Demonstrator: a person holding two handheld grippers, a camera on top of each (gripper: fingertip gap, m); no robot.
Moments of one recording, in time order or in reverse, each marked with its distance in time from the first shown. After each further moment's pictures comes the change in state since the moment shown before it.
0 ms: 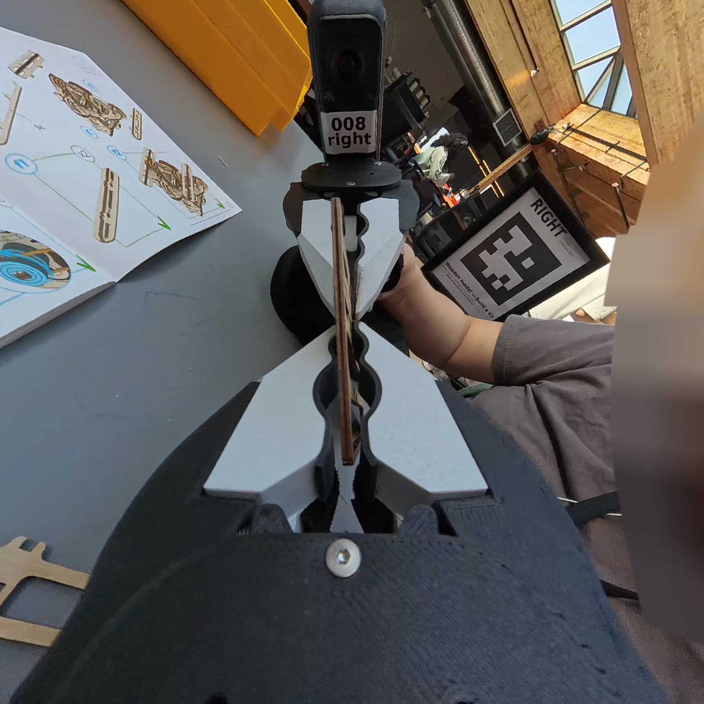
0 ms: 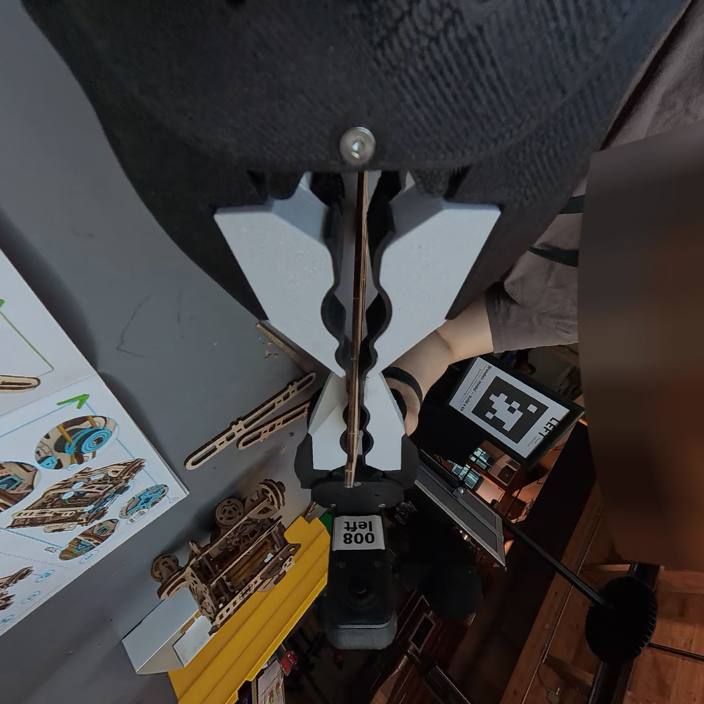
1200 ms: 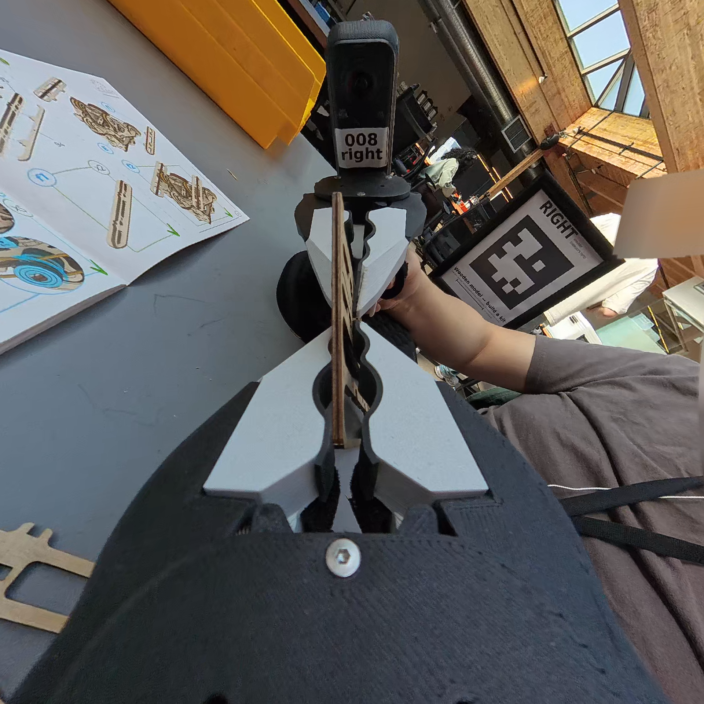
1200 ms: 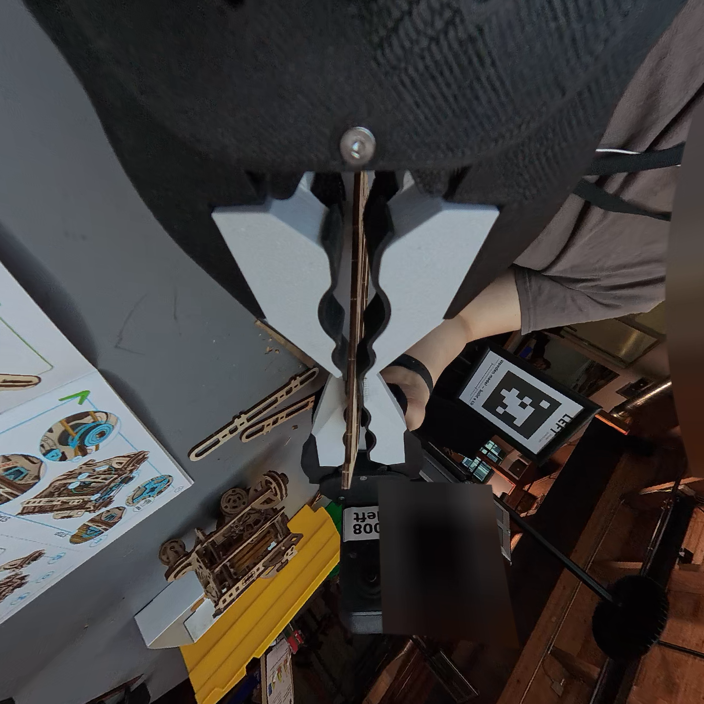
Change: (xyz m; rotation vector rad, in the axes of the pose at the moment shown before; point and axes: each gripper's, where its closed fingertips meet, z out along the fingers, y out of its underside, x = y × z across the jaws) left arm -0.001 0.000 -0.002 0.027 -0.032 0.045; right arm -0.002 0.000 0.001 0.034 0.026 -0.035
